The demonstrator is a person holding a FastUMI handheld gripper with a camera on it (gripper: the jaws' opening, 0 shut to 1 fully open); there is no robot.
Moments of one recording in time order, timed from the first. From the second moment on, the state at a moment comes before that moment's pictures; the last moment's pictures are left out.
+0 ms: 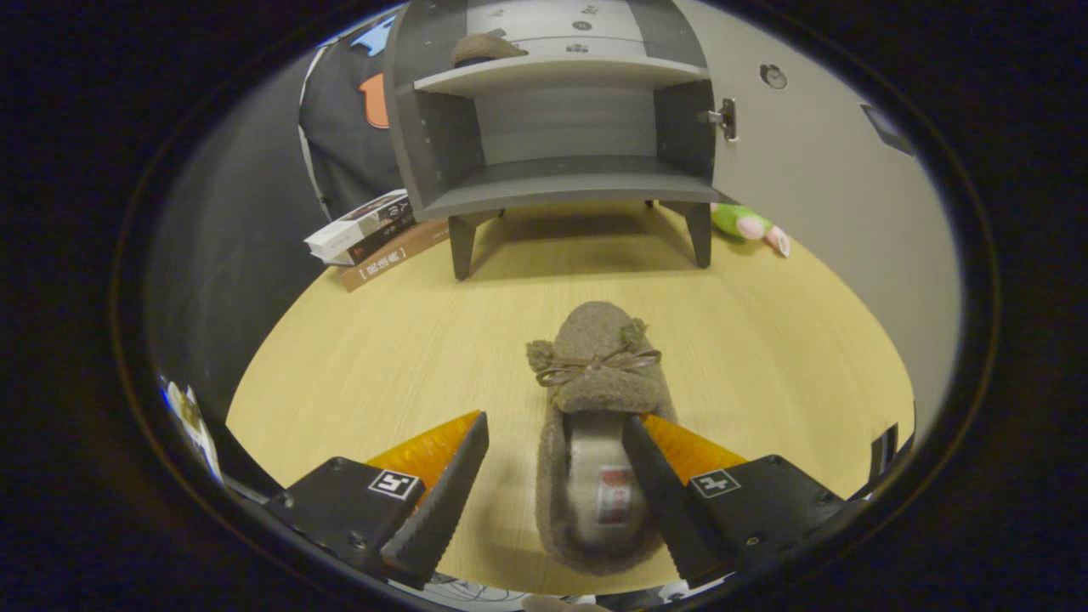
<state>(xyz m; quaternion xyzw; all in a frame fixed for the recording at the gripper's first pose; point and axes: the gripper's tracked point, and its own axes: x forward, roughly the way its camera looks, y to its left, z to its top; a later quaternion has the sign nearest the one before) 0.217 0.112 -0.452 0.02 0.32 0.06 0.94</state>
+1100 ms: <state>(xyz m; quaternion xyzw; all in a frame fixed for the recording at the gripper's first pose) 0.247 0.112 -0.462 0.00 0.37 0.06 0.93</state>
